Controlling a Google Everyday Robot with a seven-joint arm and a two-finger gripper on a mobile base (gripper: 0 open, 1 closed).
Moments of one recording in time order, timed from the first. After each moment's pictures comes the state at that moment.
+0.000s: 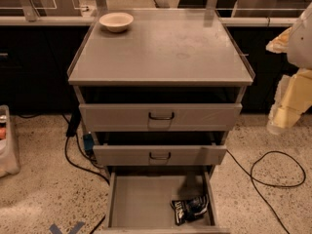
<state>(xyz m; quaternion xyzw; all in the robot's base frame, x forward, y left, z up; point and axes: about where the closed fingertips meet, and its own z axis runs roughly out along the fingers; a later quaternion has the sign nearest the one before) 0.438 -0.217 0.976 -0.60 0.78 -0.03 0.16</state>
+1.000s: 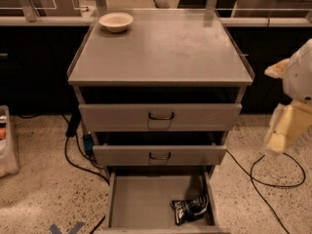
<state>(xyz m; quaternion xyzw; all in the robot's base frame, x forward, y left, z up) 0.432 -0.227 0.924 -0.59 0.79 -0.02 0.17</state>
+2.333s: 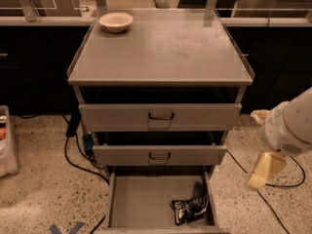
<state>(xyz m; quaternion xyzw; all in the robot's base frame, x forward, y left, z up) 0.420 -0.236 0.805 -0.58 0.80 0.00 0.17</state>
